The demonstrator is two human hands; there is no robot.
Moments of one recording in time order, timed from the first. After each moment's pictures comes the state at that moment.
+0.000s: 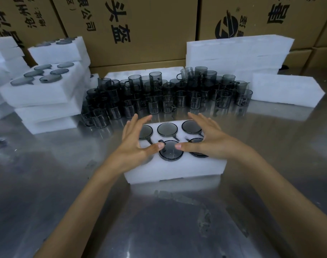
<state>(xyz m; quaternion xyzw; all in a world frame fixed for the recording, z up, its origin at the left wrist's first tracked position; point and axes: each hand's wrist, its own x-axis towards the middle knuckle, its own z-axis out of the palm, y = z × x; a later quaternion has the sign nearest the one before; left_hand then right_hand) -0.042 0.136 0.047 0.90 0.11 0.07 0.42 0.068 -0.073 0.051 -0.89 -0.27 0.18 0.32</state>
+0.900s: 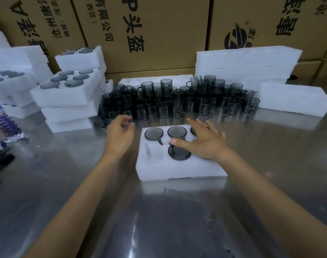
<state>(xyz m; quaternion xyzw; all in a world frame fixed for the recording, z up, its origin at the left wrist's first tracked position) -0.023 0.199 0.033 0.82 0.26 0.31 0.41 0.058 -0.035 0.049 -0.94 -0.25 0.09 0.23</state>
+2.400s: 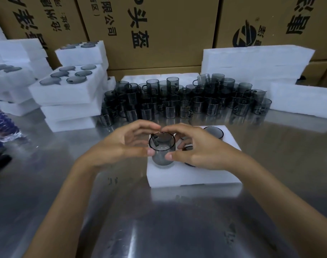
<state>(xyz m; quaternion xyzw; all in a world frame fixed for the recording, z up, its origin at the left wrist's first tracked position) -0.072 0.212 0.067 0.81 -0.07 0.02 0.58 0.022 -0.010 0.075 -0.77 -0.44 0.17 0.42</state>
